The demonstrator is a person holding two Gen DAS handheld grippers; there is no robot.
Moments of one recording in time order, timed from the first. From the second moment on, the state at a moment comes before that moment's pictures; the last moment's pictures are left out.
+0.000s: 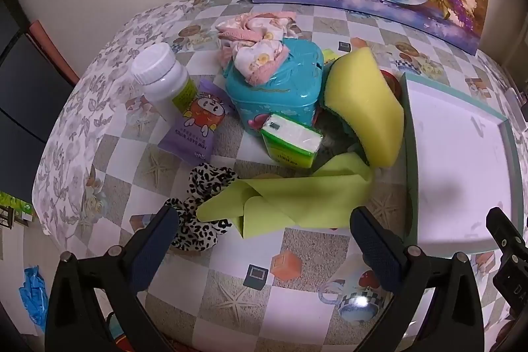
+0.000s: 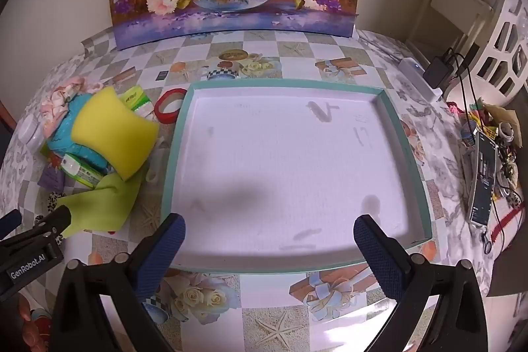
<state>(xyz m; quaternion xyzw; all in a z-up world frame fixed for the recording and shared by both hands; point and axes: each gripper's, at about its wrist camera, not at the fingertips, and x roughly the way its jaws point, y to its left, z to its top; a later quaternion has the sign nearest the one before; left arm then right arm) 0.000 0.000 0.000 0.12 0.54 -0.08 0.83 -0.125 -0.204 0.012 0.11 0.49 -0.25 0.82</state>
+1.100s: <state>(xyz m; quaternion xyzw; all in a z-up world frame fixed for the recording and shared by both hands) -0.001 0.000 -0.001 0.12 0.54 -0.08 0.83 -0.125 -0.204 0.009 0.11 0.50 -0.25 0.82</state>
